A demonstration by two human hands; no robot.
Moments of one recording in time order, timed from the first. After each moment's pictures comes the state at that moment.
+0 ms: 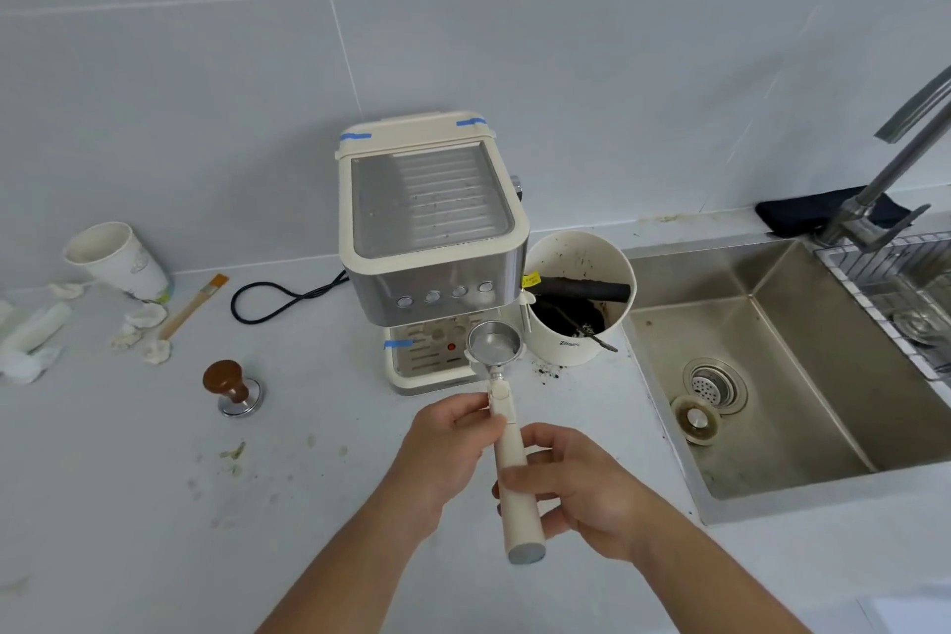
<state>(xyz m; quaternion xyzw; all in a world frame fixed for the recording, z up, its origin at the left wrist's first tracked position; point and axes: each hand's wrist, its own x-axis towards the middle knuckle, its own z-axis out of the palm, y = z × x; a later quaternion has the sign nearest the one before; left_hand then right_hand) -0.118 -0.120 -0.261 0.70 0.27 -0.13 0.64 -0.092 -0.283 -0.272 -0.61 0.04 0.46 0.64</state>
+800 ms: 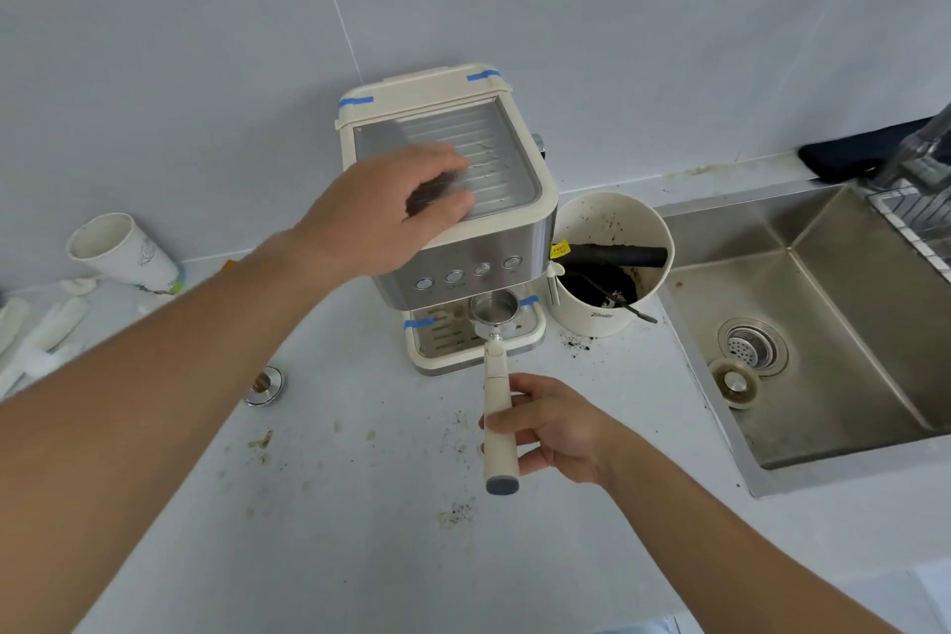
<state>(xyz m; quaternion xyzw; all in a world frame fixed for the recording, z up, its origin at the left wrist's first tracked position) 0.005 -0.013 -0.159 0.97 -0.11 0.07 0.21 -0.054 -0.226 -0.310 -0.58 0.08 0.48 0.65</state>
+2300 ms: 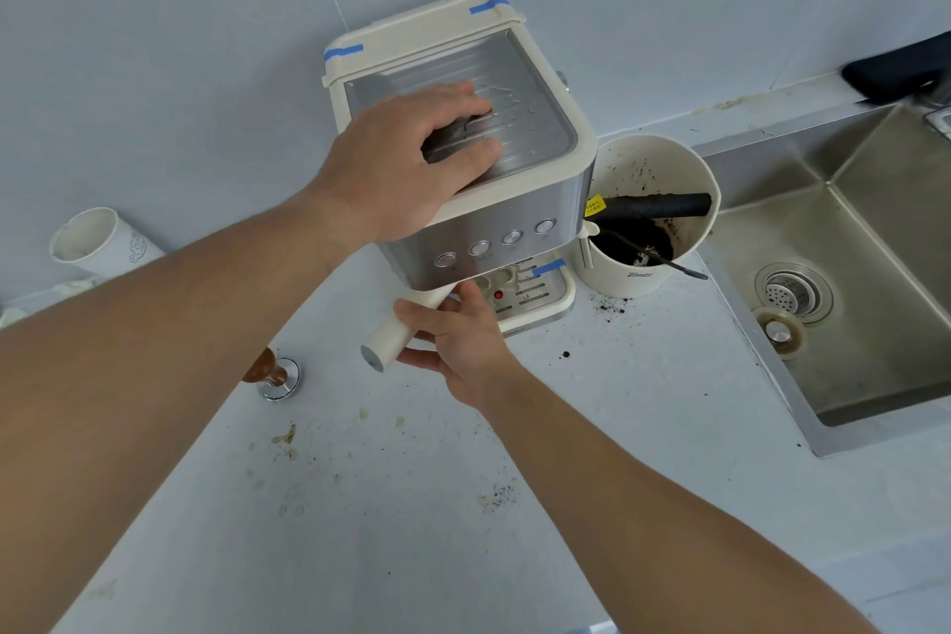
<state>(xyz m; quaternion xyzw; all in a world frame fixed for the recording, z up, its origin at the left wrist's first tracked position) 0.032 -0.007 -0.174 0.96 -0.09 0.06 0.25 -0.030 -0.087 -0.320 -0.41 0.11 0.33 0.84</state>
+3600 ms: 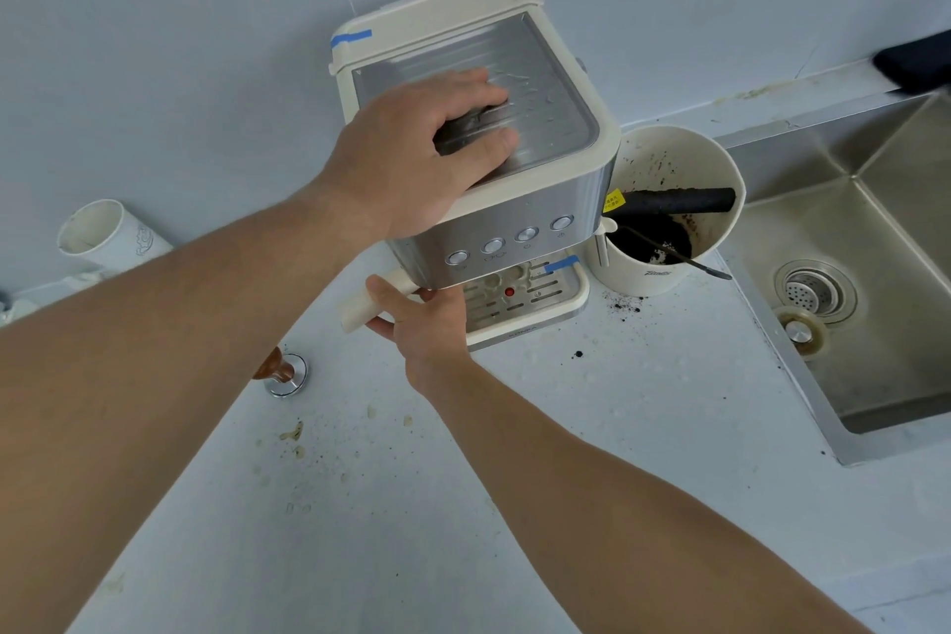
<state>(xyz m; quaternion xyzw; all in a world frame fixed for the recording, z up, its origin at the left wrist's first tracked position) 0.034 -0.006 -0.176 0.96 -0.10 0.07 0.25 -0.025 -0.033 -0.322 -0.40 0.18 0.24 0.87</state>
